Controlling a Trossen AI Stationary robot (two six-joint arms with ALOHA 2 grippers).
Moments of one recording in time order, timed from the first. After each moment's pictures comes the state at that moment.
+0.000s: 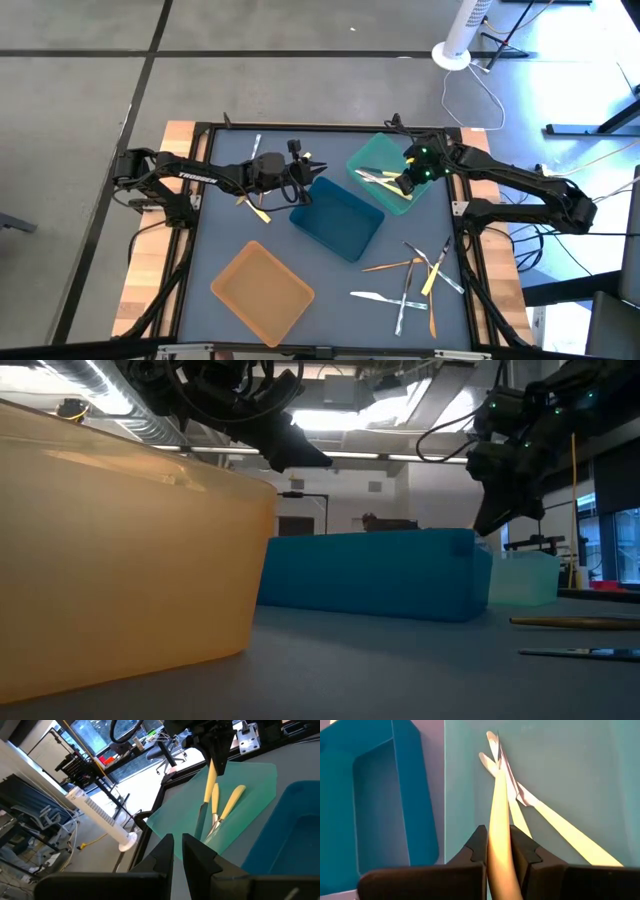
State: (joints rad) left arm 0.17 1.52 0.80 0.48 -0.30 0.50; right arm -0.61 1.01 0.66 -0.62 -0.24 0.31
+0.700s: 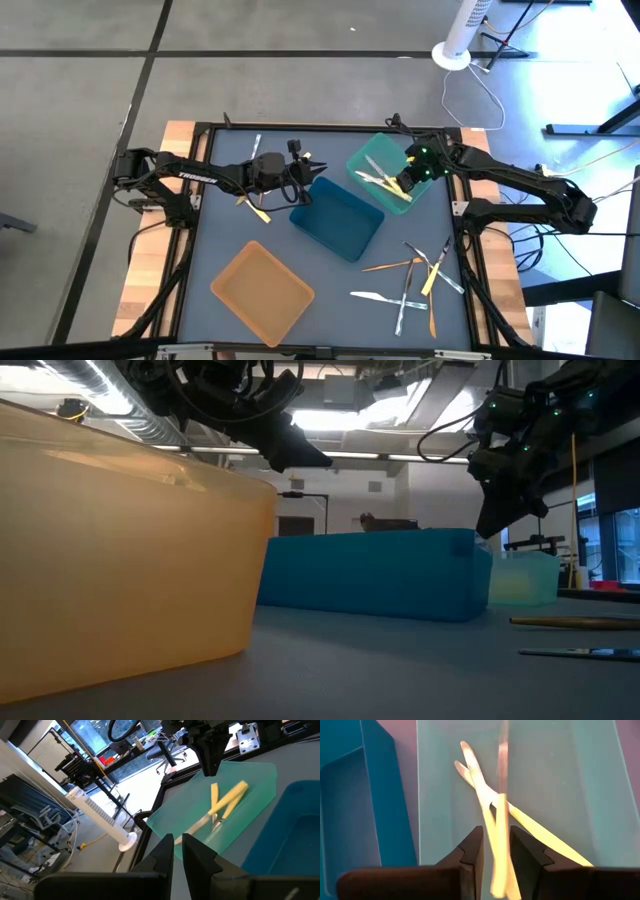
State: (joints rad) left arm 0.17 1.52 0.80 0.48 -0.30 0.50; right arm -0.61 1.01 0.66 -0.62 -0.12 0.31
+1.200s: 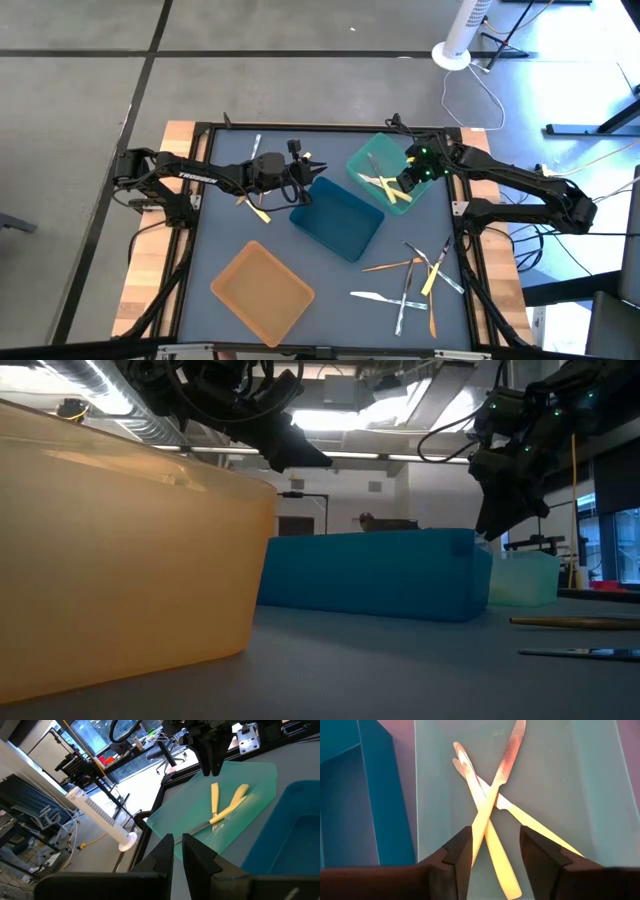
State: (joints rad) left arm 0.17 1.52 0.80 0.48 -0.30 0.50; right arm -0.61 1.01 0.66 -0.63 -0.12 0.31
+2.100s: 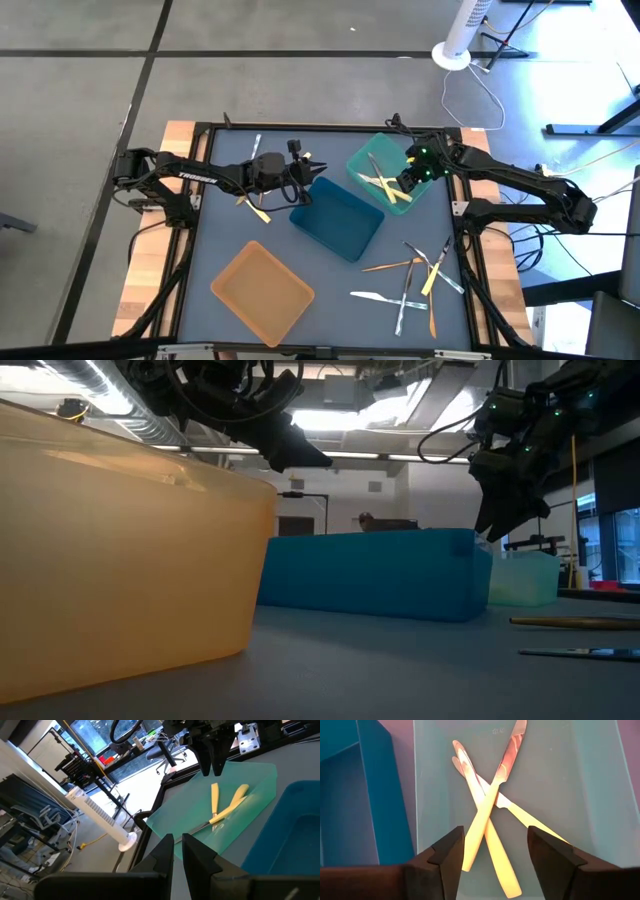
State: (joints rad) left arm 0.17 1.52 0.80 0.48 -0.30 0.50; right arm -0.61 1.01 0.66 -0.64 -0.12 0.31
